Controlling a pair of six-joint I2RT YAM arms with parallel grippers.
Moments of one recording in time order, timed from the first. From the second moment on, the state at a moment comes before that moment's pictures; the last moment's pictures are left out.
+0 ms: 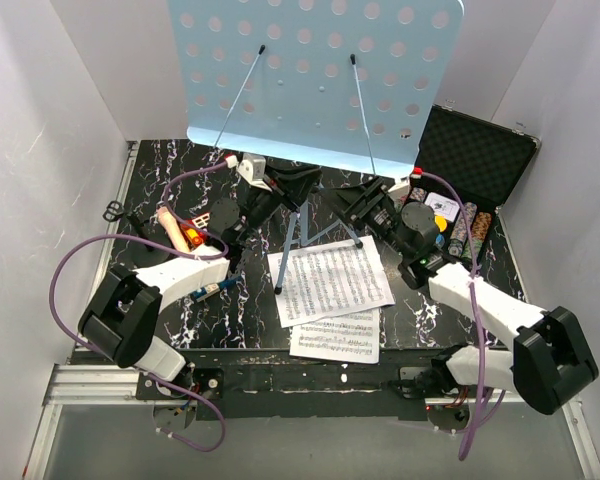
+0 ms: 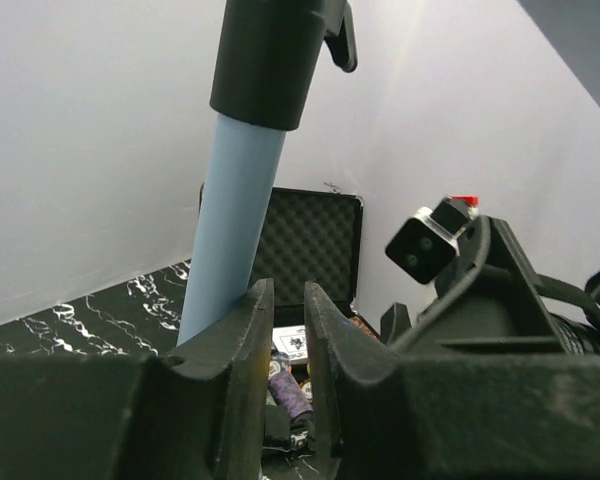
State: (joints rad) left arm -0.63 1.50 0.85 1.12 0.22 -0.39; right arm 0.61 1.18 0.68 0.61 -0.15 1.24
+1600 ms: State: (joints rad) left arm -0.63 1.44 0.93 0.95 0.18 -0.20; right arm 0.54 1.43 0.89 0.56 -0.39 1.32
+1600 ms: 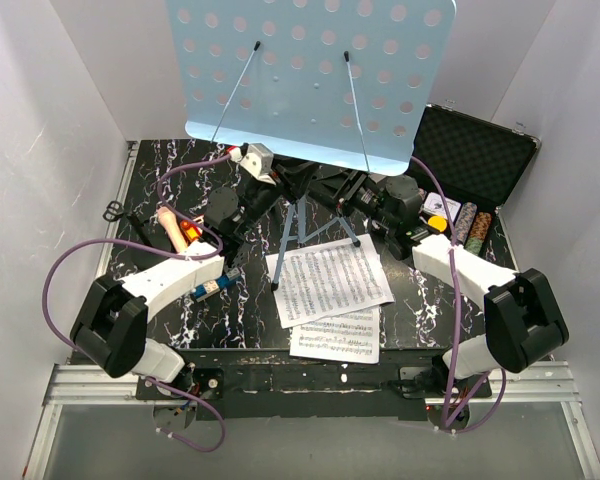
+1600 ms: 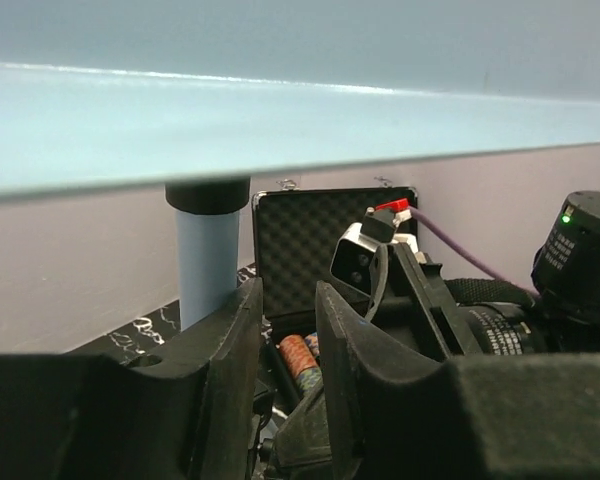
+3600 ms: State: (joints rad) left arm -0.63 1.44 1.01 0.83 0.16 0.03; right arm 0.53 1.49 1.04 0.42 -0.49 1.18
